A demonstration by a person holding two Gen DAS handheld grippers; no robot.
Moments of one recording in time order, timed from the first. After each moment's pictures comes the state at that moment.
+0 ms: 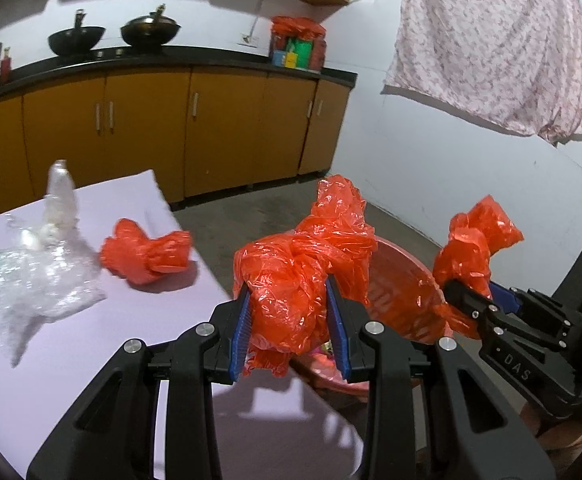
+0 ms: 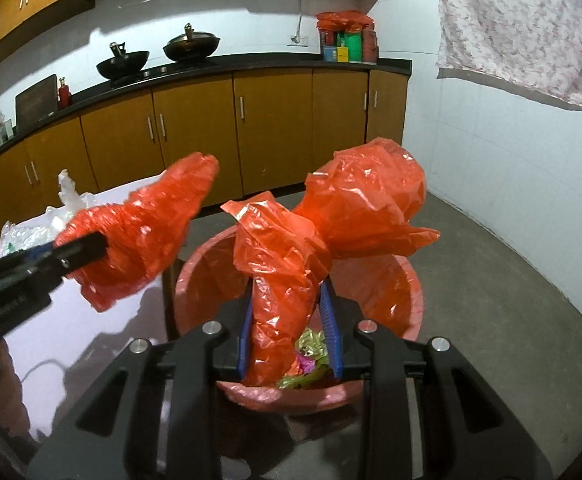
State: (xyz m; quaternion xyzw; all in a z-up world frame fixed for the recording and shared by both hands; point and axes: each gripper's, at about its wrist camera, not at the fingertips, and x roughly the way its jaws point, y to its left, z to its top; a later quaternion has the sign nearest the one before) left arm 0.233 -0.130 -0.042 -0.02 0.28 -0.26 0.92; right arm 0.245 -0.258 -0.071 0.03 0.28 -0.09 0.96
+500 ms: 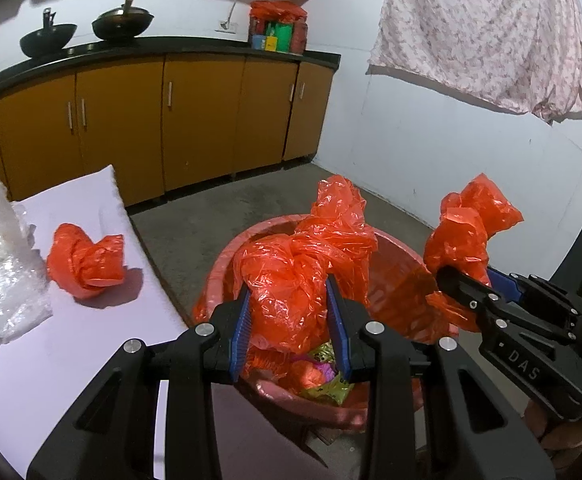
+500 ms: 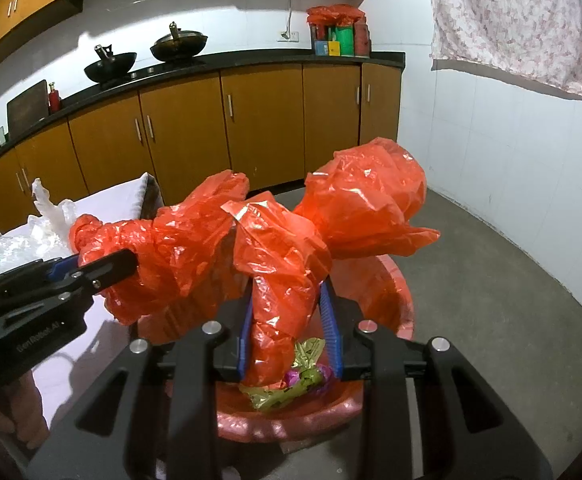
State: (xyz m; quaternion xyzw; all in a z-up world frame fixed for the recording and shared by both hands) left arm 0.258 -0.173 -0.061 0.00 0.30 -0.28 0.91; right arm 0.270 -0.292 -0.084 0.04 0.29 -0.09 0.95
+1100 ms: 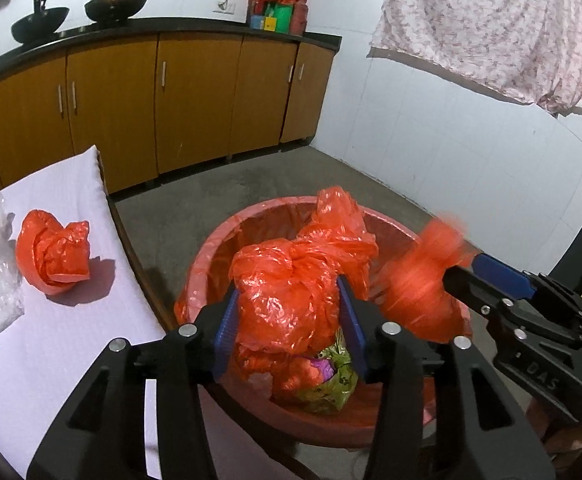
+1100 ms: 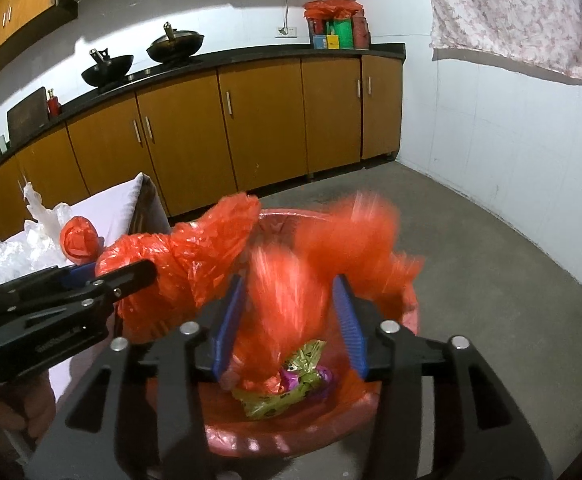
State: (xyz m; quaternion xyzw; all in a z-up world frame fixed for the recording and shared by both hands) left arm 0.277 -0.186 -0.077 0.00 0.33 -0.28 0.90; right arm 0.276 -0.307 -0.098 0.06 0.29 -0.08 0.95
